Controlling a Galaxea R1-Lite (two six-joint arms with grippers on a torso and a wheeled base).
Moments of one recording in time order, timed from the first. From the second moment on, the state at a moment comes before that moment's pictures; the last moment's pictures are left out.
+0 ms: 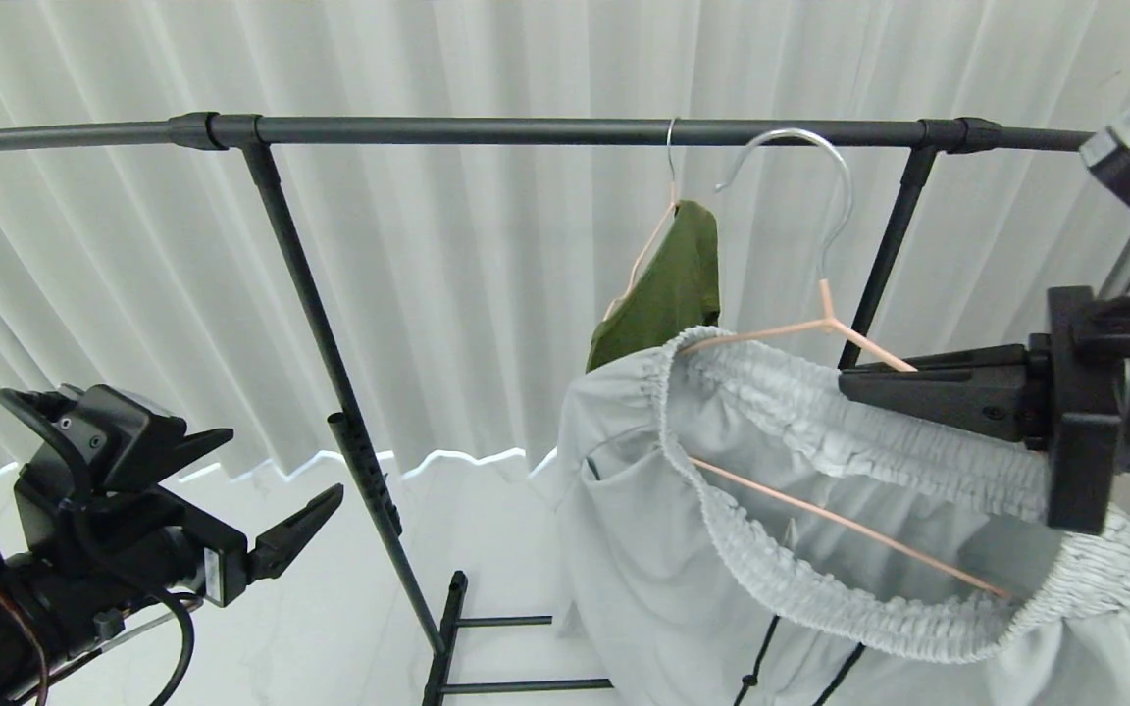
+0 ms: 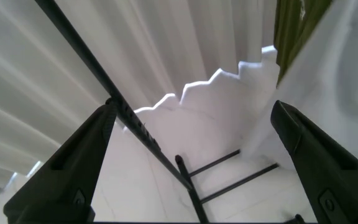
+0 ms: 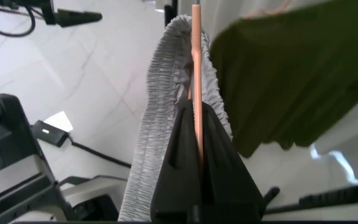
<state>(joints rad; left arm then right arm) -0.08 1.31 -0.25 -0.87 -0.23 0.37 0.78 1.26 -1.07 0.10 0.22 -0.10</state>
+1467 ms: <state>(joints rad) -0.08 1.31 -0.22 -0.89 -0.17 0.50 0.19 0.99 -0.99 0.25 0.22 -0.14</state>
